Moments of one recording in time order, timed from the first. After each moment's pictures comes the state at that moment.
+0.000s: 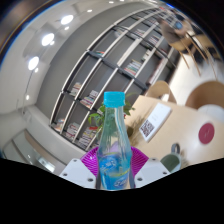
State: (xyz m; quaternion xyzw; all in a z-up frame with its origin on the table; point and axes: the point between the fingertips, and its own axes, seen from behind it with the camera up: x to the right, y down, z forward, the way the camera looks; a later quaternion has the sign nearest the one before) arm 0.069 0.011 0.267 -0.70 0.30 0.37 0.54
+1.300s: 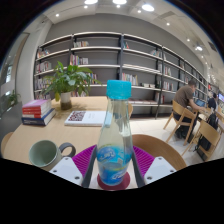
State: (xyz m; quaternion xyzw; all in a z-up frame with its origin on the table) arm 0.287 0.000 0.078 -0.83 0.04 -0.06 0.55
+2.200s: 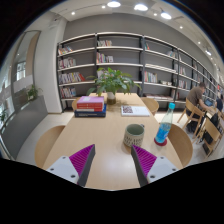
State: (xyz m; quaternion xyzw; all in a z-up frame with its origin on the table) arm 0.004 -0.226 0.182 -0.86 -0.01 0.01 0.51
